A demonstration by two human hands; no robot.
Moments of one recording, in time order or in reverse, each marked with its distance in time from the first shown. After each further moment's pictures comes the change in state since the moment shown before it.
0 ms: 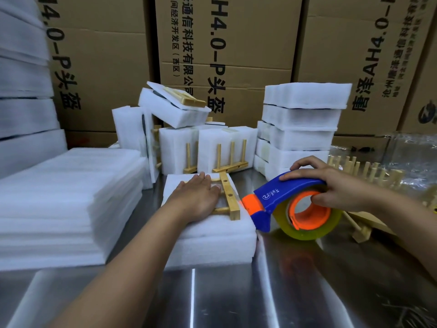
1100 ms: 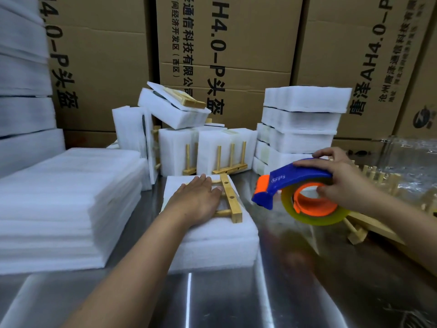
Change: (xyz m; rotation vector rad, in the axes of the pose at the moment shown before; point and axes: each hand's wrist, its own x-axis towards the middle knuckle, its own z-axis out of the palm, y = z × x) left_hand -0.002 -0.001 0.001 -0.054 0.023 0.006; right_hand -0.001 -0.006 0.003 -0.105 0.372 0.125
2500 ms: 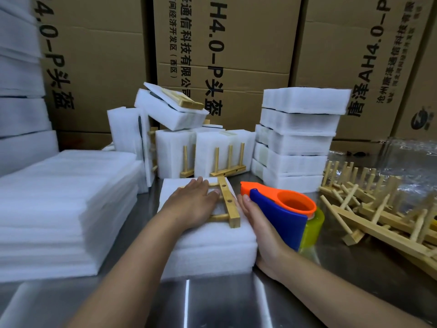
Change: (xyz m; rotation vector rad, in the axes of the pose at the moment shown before) left_hand 0.002 0.000 -0.002 -0.080 0.034 0.007; right_hand -0.026 -0.105 0.123 1.435 -0.168 0.405
